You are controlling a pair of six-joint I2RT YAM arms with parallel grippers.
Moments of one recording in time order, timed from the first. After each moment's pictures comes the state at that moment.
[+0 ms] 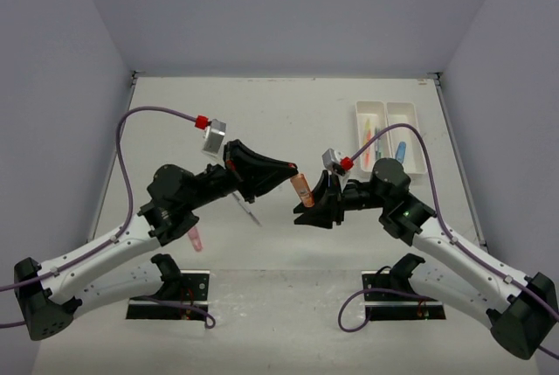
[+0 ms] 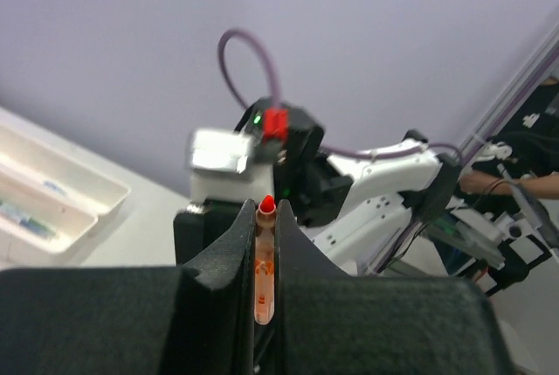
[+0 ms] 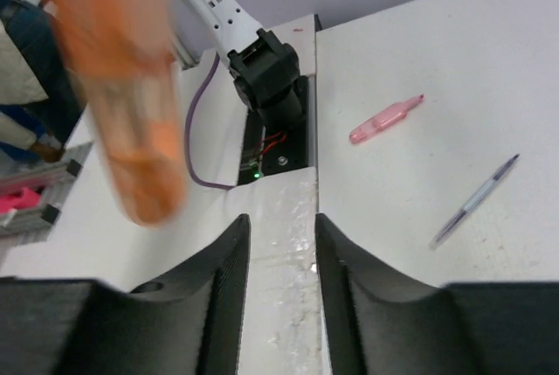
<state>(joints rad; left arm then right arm) -0.92 0.89 0.77 0.51 0.33 -0.65 0.69 0.87 0.61 0.18 -0.95 0.31</state>
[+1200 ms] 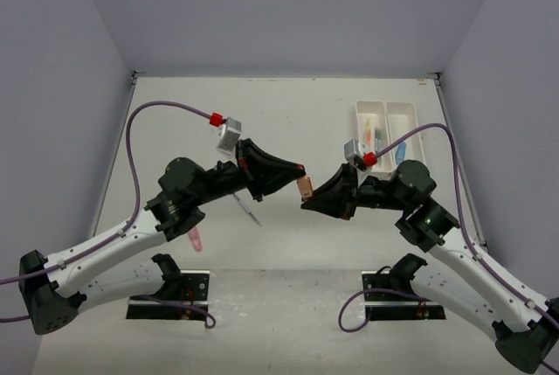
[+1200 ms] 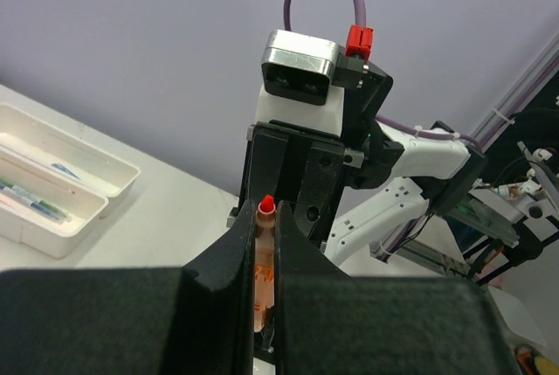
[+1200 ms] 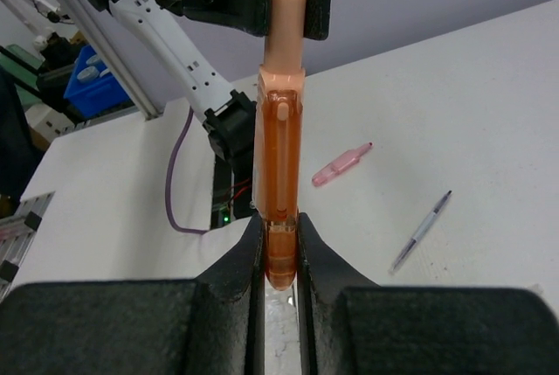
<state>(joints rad) -0.92 0.95 0.80 0.46 0.36 -0.60 0.69 0.74 0.70 0.05 -0.80 0.31</state>
